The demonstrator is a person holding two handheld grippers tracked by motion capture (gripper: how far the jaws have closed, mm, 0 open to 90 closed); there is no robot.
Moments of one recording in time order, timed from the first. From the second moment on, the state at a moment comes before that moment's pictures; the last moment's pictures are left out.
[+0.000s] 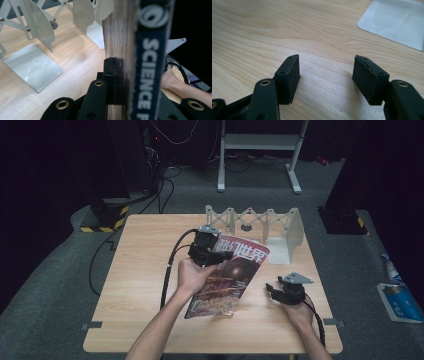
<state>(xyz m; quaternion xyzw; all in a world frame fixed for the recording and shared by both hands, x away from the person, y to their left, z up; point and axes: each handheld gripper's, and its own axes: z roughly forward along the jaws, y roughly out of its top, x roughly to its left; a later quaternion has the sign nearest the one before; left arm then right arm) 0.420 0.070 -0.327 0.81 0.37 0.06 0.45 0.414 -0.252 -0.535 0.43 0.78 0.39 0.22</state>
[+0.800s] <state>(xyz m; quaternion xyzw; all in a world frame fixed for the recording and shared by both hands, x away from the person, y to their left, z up) 0.427 0.080 -0.301 0.83 0.38 0.10 0.40 0.413 -0.252 -0.535 0.43 0.78 0.39 0.23</state>
